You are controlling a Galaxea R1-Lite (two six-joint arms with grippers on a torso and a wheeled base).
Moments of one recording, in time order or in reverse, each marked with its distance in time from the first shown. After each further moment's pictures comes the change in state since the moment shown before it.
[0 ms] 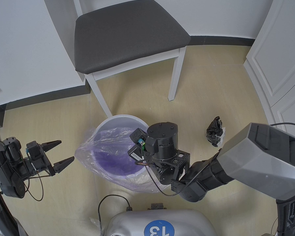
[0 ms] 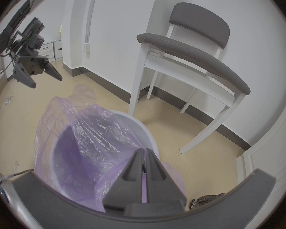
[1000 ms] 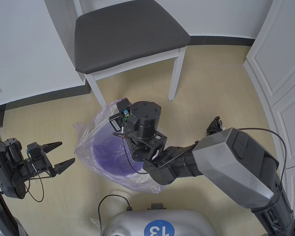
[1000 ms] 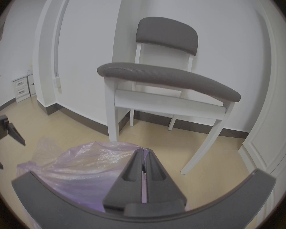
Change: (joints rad) left arm -0.003 0.007 0.009 0.000 -0.001 0.009; right arm 0.009 0.218 -0.525 -0.020 -0.067 0.092
